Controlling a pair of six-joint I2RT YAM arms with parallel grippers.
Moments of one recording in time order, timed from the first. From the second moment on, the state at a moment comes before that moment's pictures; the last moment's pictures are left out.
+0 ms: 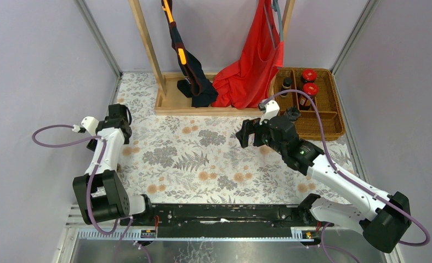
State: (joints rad) left arm 0.24 1.31 0.95 -0.86 -0.78 -1.00; right arm 0.72 1.03 0.80 -0.19 0.11 0.35
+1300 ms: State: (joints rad) left arm 0.32 1.24 0.87 -0.84 -0.68 -0.98; right arm 0.72 1.02 0.79 -0.19 0.11 0.35
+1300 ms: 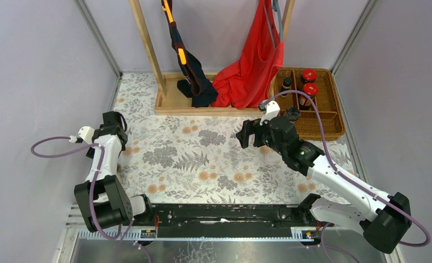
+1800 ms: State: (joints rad) left arm 0.34 1.26 0.85 -0.84 -0.67 -0.98; right arm 0.72 1.01 0.79 -0.19 0.11 0.35
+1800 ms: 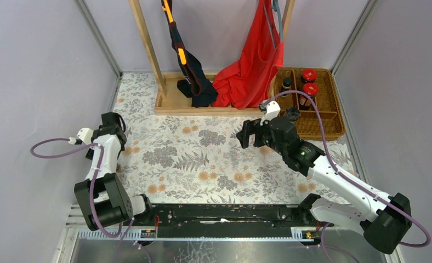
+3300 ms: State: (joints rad) left arm 0.36 1.26 0.86 -0.83 -0.65 -0.97; right arm 0.72 1.00 0.76 -0.18 0.12 0.36
